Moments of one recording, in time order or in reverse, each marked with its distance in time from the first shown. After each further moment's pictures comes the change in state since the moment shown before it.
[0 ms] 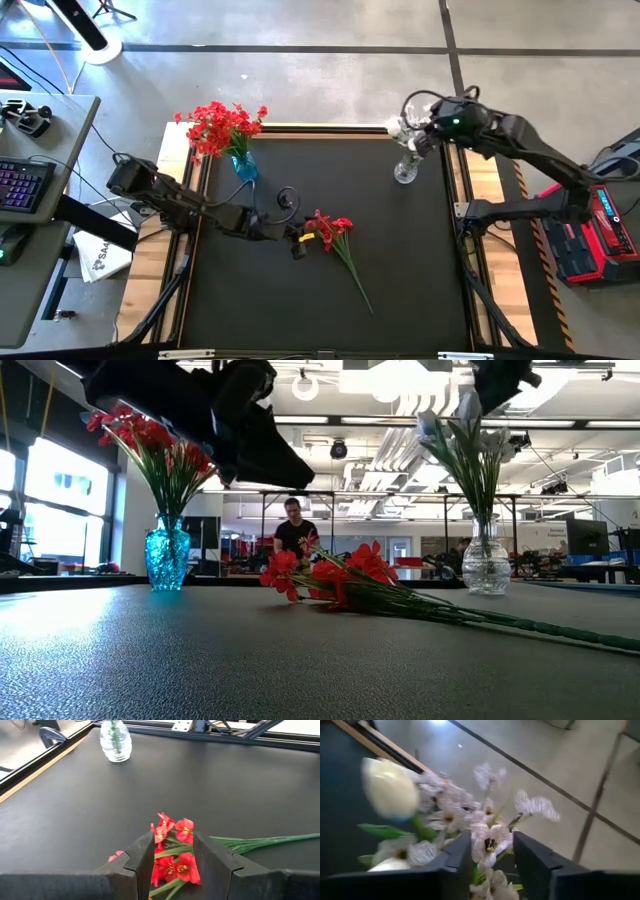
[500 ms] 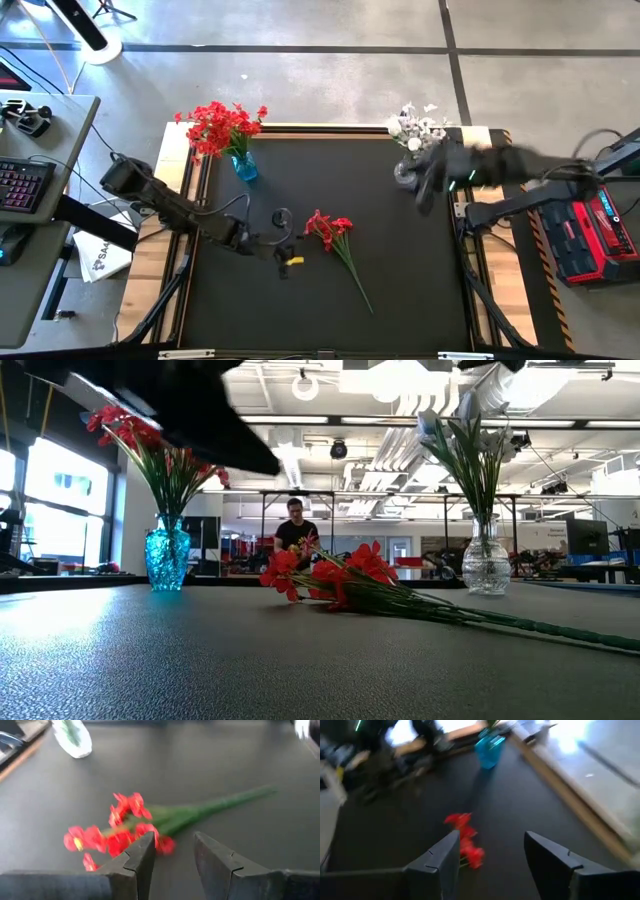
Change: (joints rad) left arm -0.148 -0.050 0.001 -0.123 0.000 0.035; right arm 0.568 -0.089 -0.134 0.207 -0.176 0.152
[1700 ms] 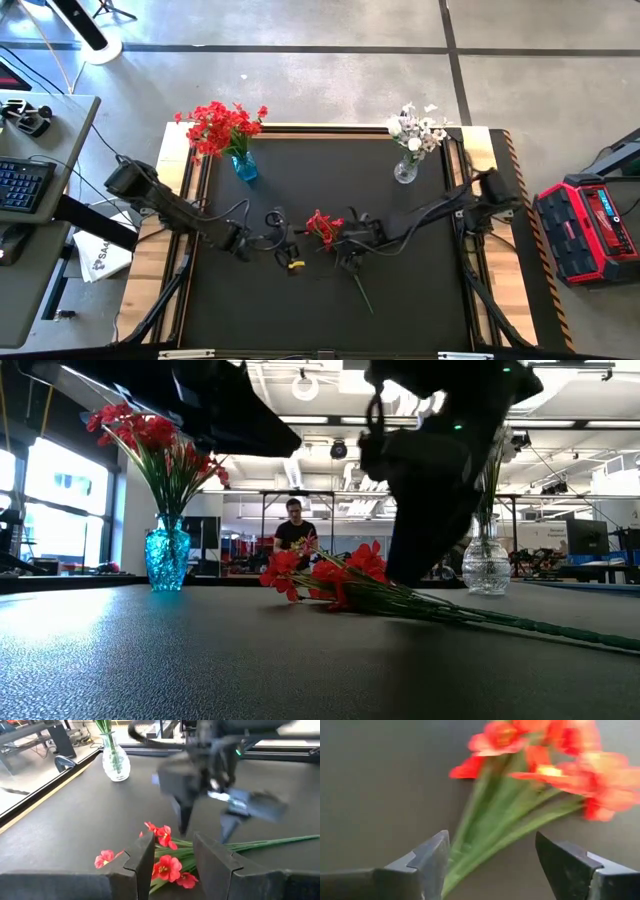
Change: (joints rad) left arm -0.037 0.052 -0.002 0.172 -0.246 -0.026; right arm 0.162 0.854 -0.116 0.417 -0.146 0.347
